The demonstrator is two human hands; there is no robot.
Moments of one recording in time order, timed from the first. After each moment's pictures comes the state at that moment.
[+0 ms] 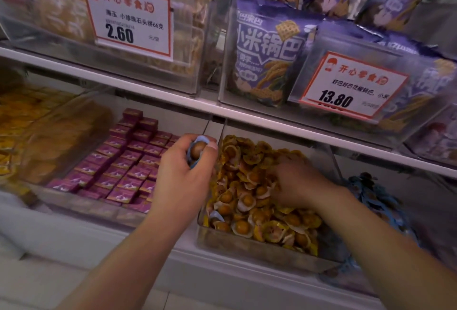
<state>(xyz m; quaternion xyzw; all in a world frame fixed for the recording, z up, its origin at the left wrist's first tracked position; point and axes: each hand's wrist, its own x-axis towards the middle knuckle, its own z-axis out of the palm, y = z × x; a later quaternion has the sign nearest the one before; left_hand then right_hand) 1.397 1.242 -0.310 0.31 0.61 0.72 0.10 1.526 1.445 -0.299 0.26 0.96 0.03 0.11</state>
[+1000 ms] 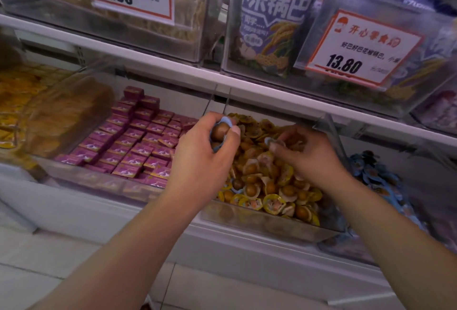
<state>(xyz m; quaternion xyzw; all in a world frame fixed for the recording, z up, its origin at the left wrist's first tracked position) 1.422 1.240 -0.298 0.37 0.66 0.64 0.08 1.552 1.434 -0.306 0.26 0.86 -0.33 -0.29</state>
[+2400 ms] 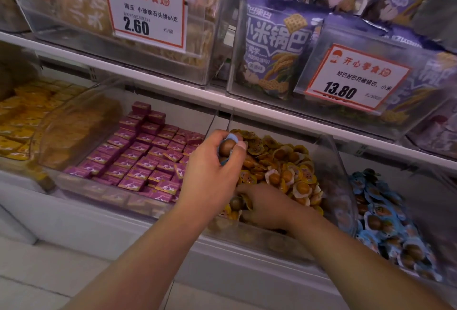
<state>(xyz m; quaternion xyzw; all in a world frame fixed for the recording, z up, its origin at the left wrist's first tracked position) 1.424 1.246 -0.299 0.35 0.64 0.67 0.11 1.515 1.392 -0.351 0.17 0.96 -0.18 0.11</state>
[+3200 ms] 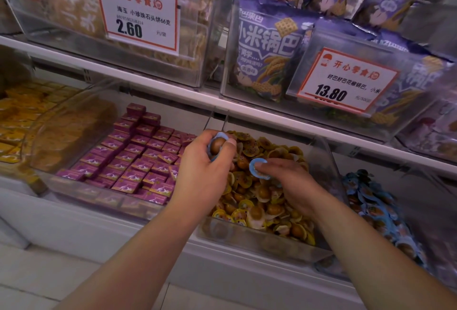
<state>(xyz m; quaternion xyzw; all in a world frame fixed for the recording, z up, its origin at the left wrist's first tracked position) 1.416 1.254 -0.303 0.32 0.59 0.72 0.14 1.532 1.414 -0.315 0.36 0.72 -0.57 -0.16</state>
